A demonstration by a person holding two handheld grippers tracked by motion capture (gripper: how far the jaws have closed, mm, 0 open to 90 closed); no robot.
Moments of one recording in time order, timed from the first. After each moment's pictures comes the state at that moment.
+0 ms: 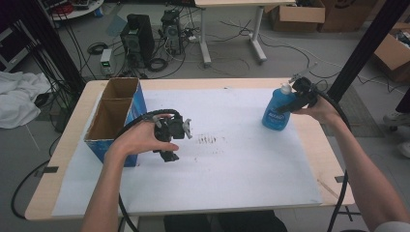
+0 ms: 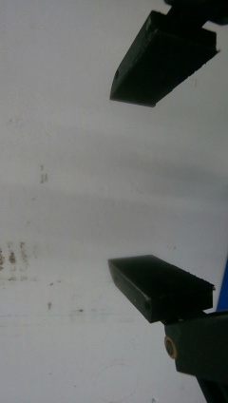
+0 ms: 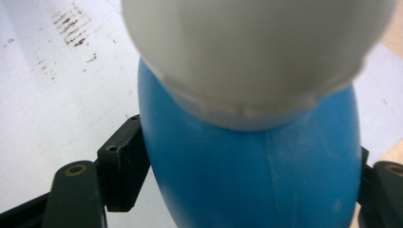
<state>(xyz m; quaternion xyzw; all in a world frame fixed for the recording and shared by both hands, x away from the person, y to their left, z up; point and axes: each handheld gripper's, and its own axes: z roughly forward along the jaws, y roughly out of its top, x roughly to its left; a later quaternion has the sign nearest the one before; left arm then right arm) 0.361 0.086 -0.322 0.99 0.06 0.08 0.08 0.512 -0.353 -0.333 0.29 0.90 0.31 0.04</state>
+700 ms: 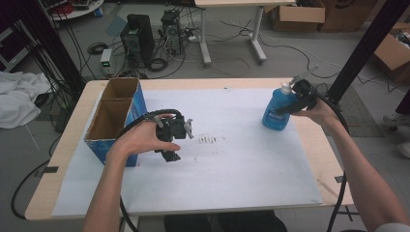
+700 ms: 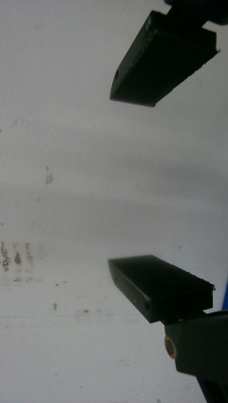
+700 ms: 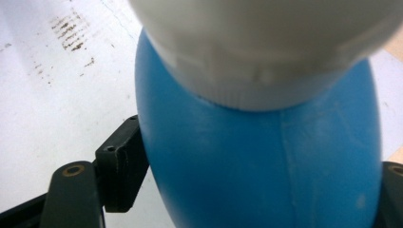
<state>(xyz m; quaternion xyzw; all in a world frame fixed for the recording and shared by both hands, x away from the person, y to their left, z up) 0.362 0.082 -0.322 0.99 0.05 0.08 0.09 0.509 -0.353 -0.340 0.29 0.90 0.32 0.05</state>
